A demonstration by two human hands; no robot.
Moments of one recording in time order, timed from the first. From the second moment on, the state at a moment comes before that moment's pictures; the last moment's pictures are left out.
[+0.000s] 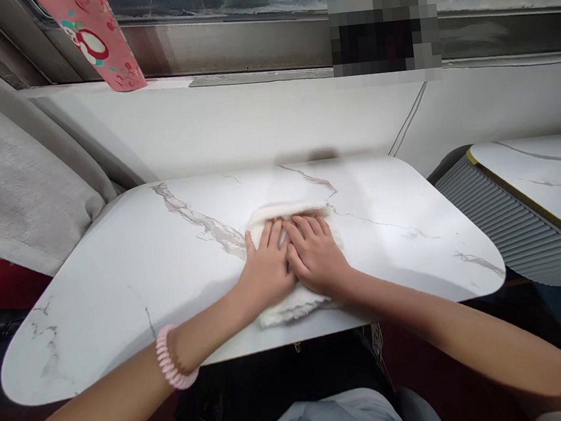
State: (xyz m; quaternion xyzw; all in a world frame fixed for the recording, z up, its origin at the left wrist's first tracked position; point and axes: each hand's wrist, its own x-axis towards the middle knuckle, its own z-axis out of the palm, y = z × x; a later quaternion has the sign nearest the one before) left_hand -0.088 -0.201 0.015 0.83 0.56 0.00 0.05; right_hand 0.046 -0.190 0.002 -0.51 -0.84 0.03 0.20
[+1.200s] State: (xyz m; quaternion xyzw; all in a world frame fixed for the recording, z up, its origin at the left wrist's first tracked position) left_hand -0.242 -0.051 0.008 0.78 0.61 0.09 0.10; right_hand -0.103 -0.041 -0.005 -0.48 -0.83 0.03 0.28
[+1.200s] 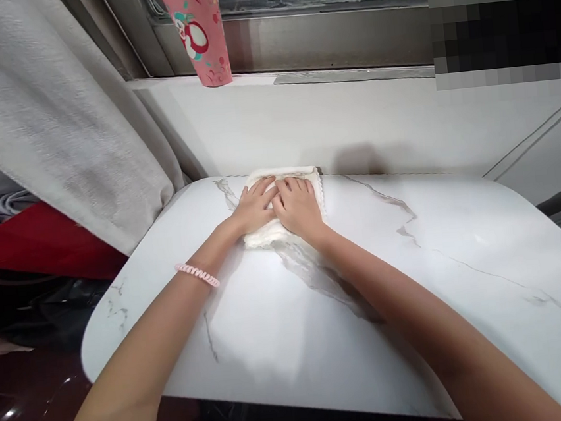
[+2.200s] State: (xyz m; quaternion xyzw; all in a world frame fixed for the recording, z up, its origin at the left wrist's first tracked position) left_hand -0.300 -0.301 -0.001 0.77 0.63 0.10 0.02; right_hand -0.142 -0.256 0.008 -0.35 -0.91 0.10 0.22
